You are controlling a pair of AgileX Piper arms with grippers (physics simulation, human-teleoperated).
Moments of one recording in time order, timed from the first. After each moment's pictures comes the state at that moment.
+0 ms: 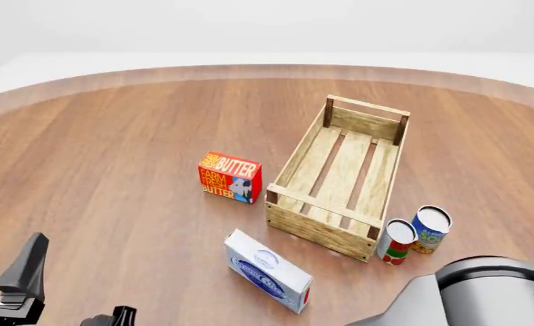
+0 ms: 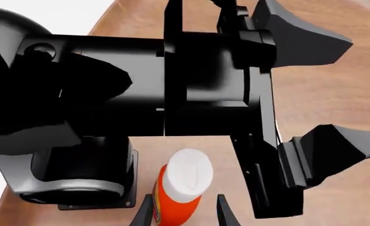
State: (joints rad) left arm 0.00 0.01 0.00 0.00 0.00; right arm 1.40 2.10 -1.21 -0.30 -0.22
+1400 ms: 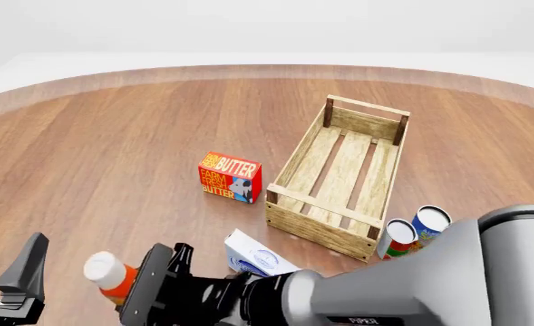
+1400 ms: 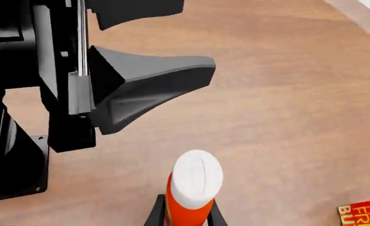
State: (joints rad) left arm 0.00 0.01 0.00 0.00 0.00; right arm 1.20 2.02 -1.09 -0.34 -0.26
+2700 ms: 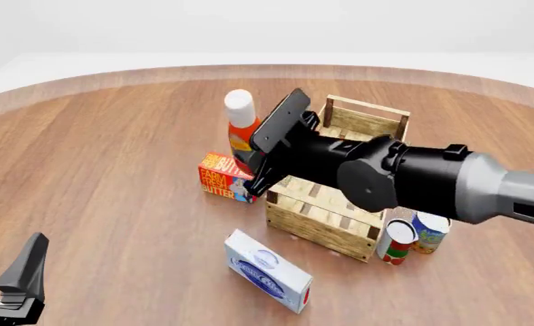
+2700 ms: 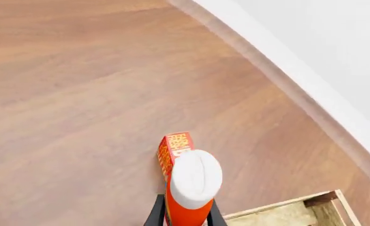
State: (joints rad) left arm 0.00 0.01 0.00 0.00 0.00; right arm 0.73 1.60 -1.06 -0.06 -0.36
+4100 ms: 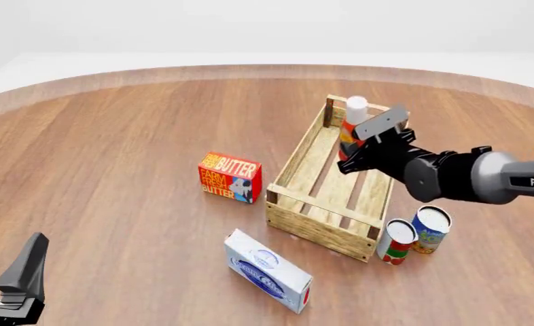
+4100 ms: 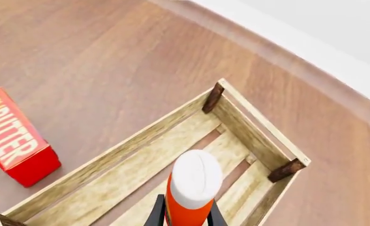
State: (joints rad) left arm 0.00 0.01 0.00 0.00 0.00; right arm 0.26 1.75 -0.91 -0.32 -0.29
